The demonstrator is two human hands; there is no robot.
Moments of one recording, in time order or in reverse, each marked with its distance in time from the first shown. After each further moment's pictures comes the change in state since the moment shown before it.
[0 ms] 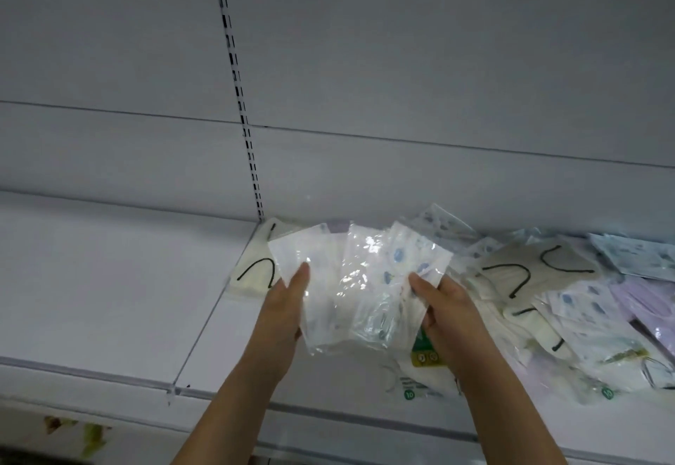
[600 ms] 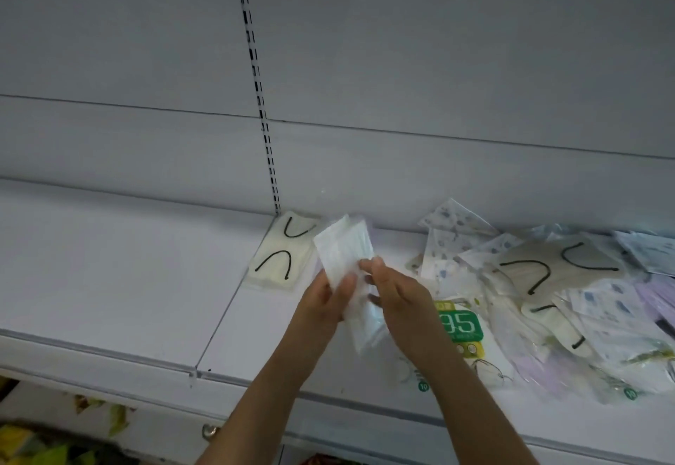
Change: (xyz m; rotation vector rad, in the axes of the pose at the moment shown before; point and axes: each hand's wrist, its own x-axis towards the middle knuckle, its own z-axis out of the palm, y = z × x) left_hand -0.007 -0.009 0.012 0.166 -0.125 0.088; right_hand -0.018 0.009 0.061 -0.463 -0.160 -0.265
